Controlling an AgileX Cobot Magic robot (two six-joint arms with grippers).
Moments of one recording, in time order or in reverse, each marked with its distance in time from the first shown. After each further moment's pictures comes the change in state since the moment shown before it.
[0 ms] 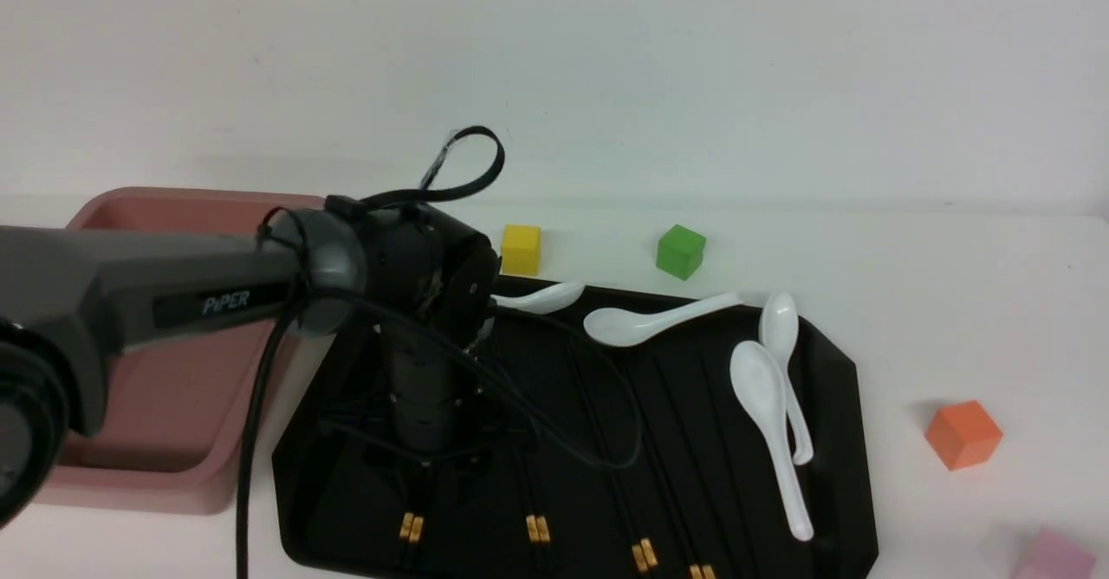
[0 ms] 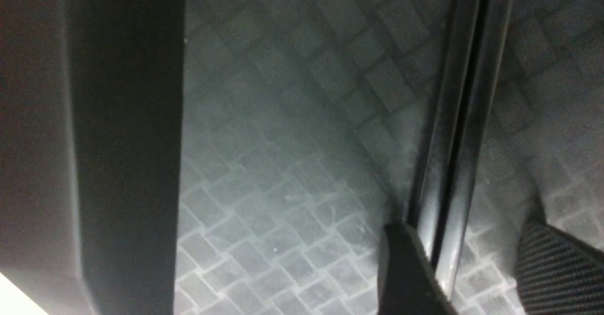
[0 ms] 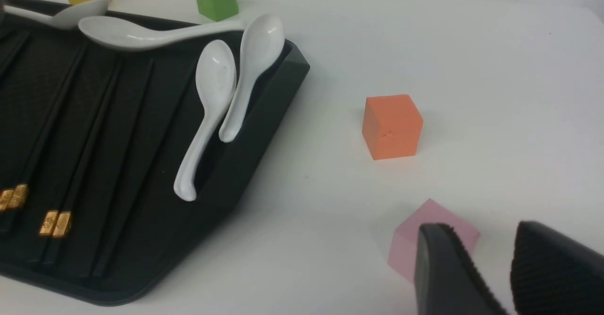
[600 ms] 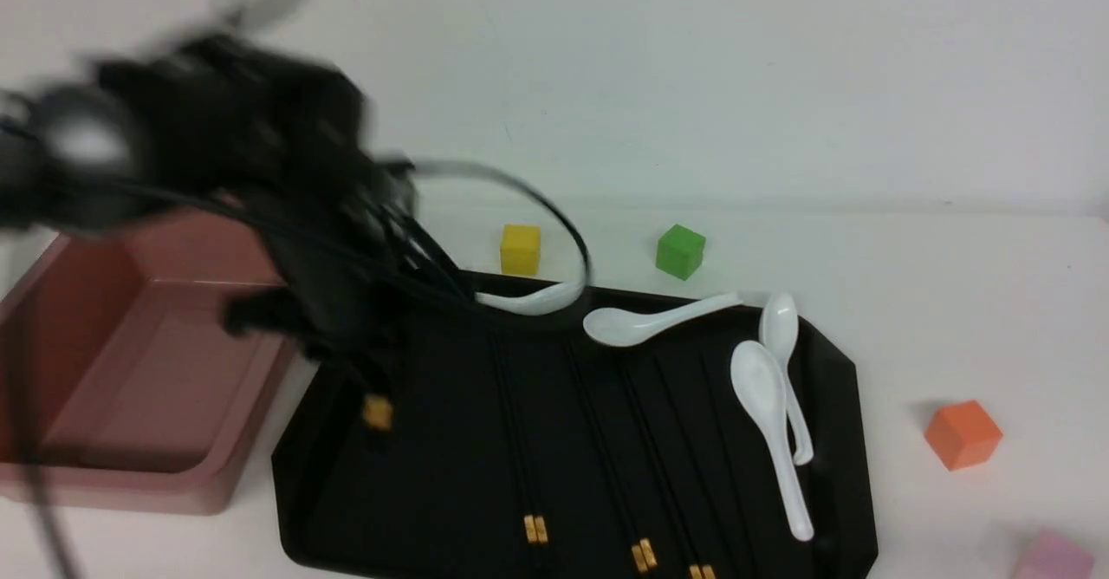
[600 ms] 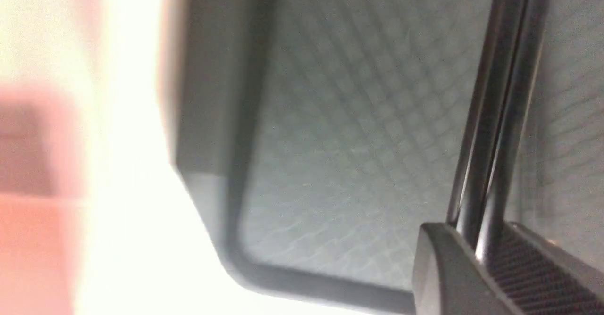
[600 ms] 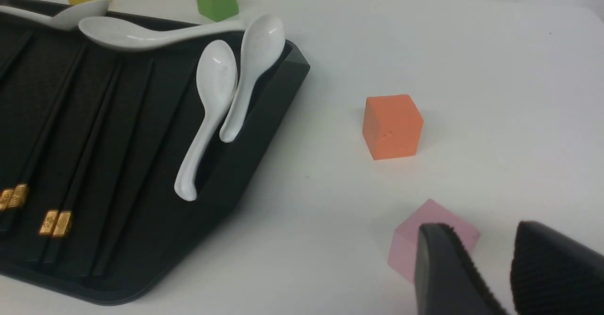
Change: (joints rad) right arm 0.000 0.000 0.000 0.000 0.000 0.000; left arm 0.167 -0.363 -0.024 -0.087 0.112 0.076
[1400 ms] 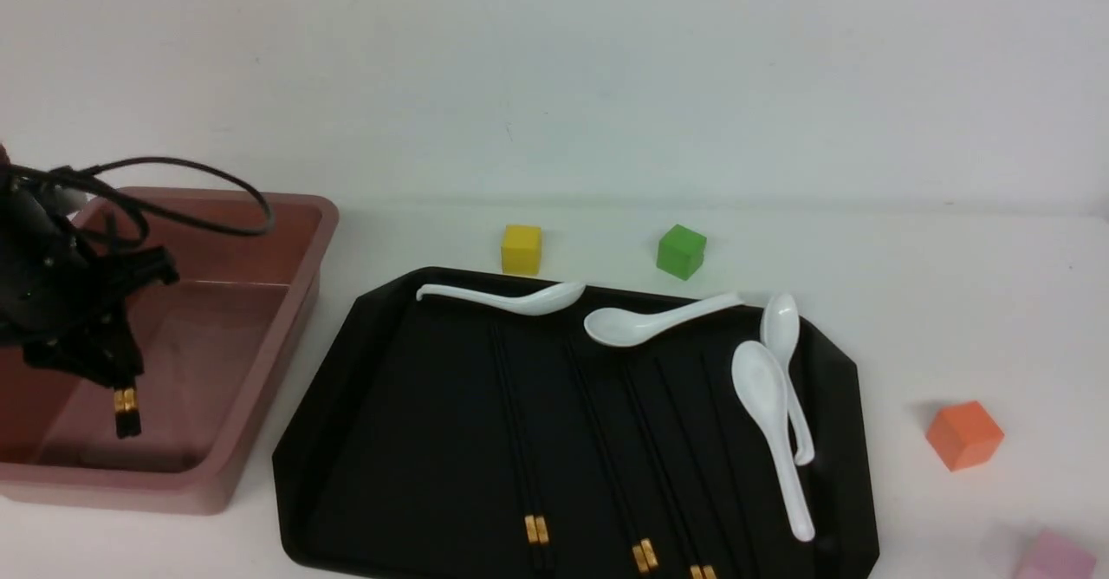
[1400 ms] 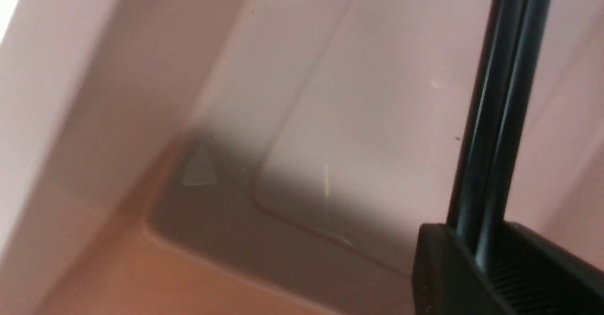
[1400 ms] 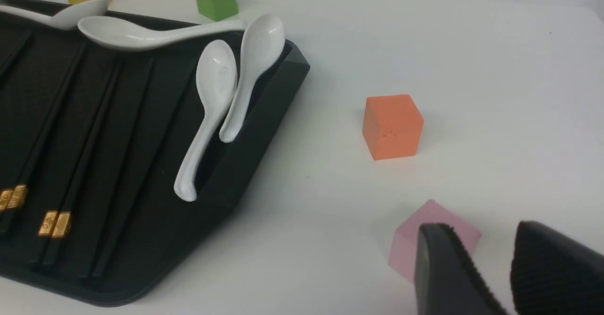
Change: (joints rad) right arm 0.000 0.000 0.000 0.000 0.000 0.000; left arm 0.550 0.189 0.024 -0.152 -0.111 0.287
